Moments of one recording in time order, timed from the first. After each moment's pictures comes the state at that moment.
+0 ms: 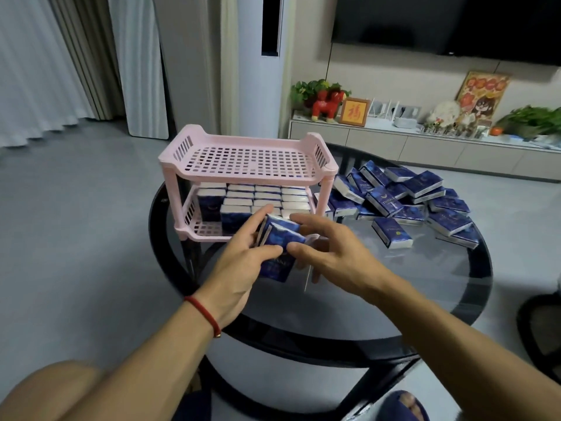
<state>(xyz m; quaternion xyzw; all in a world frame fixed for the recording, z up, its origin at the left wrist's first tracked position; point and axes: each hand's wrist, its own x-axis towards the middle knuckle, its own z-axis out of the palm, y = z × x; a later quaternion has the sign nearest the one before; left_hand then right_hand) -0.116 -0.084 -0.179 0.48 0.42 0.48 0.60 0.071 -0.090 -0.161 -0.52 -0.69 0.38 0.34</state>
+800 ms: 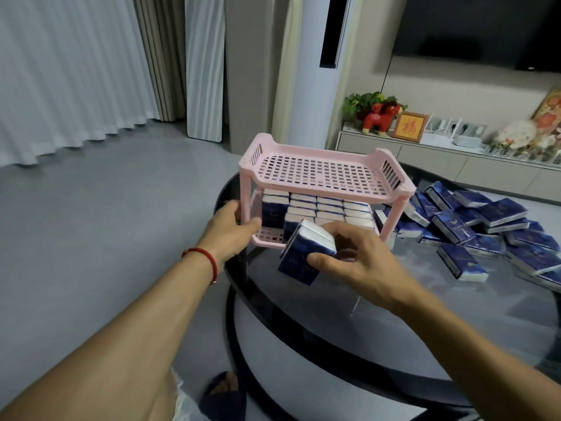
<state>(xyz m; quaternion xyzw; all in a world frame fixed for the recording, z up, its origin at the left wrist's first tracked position) -0.230 -0.024 -0.163 0.53 0.67 0.39 0.35 0.014 -0.070 -0.150 -0.46 -0.75 0.34 0.33</state>
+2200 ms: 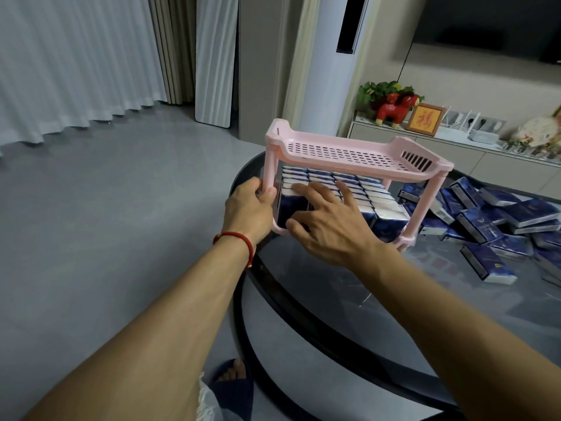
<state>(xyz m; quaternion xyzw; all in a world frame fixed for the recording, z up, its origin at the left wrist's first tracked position) -0.219 -0.016 -0.157 0.51 0.65 0.49 0.29 -0.056 0.000 -0.166 -0.48 -0.87 -0.12 0.09</state>
